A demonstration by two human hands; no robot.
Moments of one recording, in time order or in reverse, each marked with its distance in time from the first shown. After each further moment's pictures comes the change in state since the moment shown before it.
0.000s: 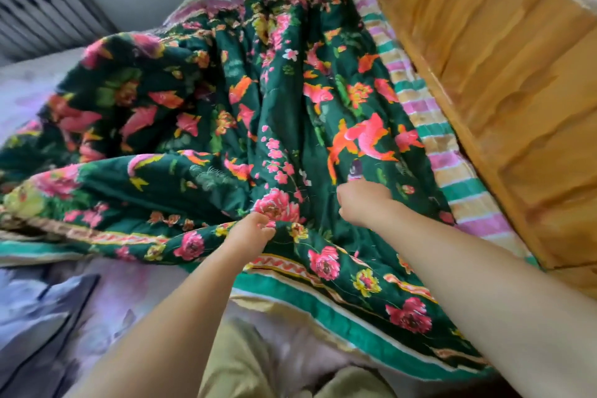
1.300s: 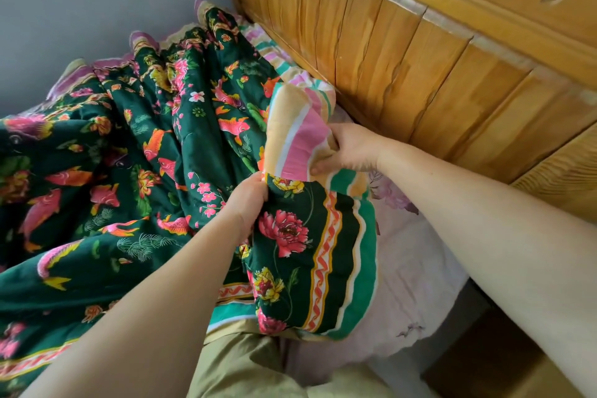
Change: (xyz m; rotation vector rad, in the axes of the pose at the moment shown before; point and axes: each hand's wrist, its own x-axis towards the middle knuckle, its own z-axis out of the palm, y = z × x) left_hand -0.010 0.146 0.017 -0.452 -0.259 0.267; right_hand -0.046 0.121 -0.062 0.848 0.245 -0.048
